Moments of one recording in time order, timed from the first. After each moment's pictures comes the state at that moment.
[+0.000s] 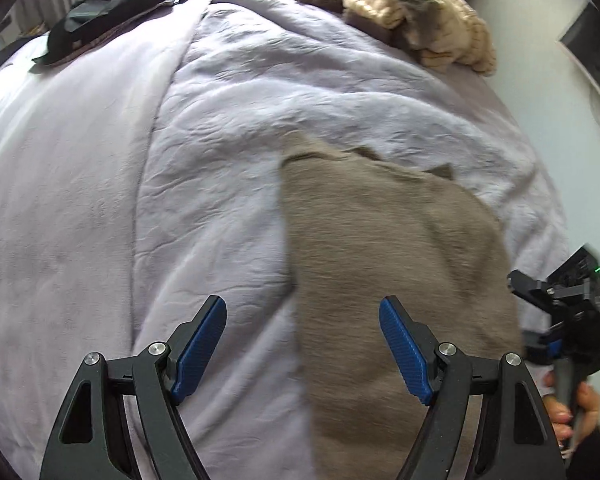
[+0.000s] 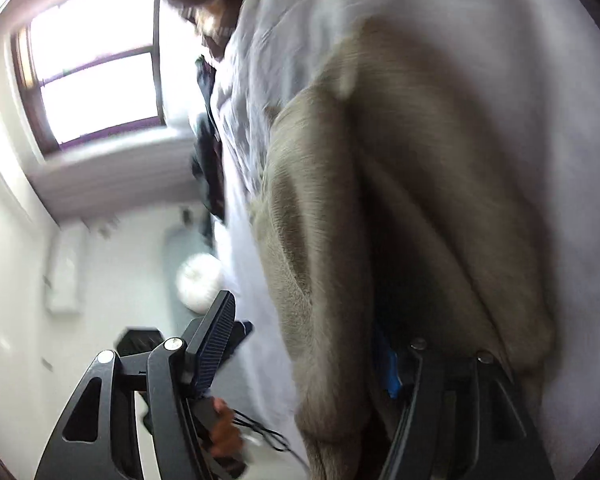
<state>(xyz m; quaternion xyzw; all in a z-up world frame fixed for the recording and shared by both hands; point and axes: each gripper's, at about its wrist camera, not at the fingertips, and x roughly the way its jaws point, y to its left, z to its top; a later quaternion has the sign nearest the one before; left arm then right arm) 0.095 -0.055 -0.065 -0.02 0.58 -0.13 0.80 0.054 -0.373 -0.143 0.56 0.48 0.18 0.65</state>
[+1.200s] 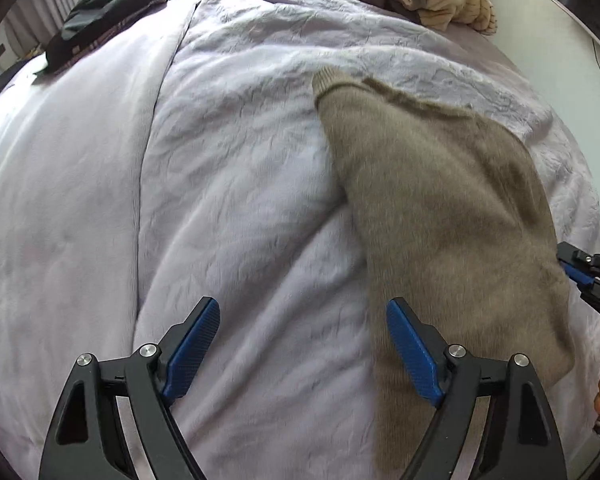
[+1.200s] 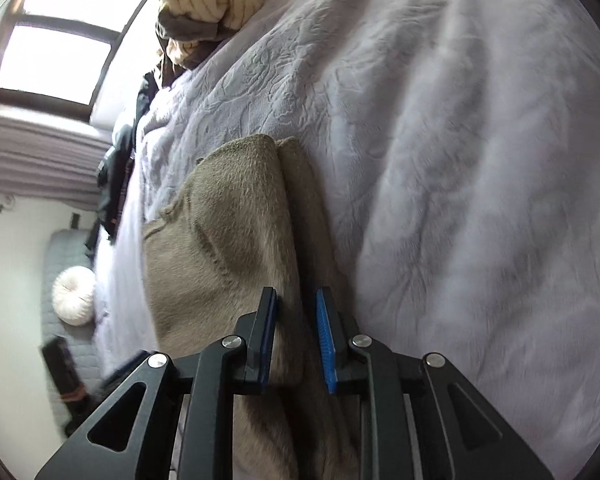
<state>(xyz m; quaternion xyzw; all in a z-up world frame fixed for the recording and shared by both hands) 0.059 -0.056 -0.090 0.04 0.59 -0.12 0.79 0.012 -0.429 -0.104 0.41 0.50 0.01 0.76</state>
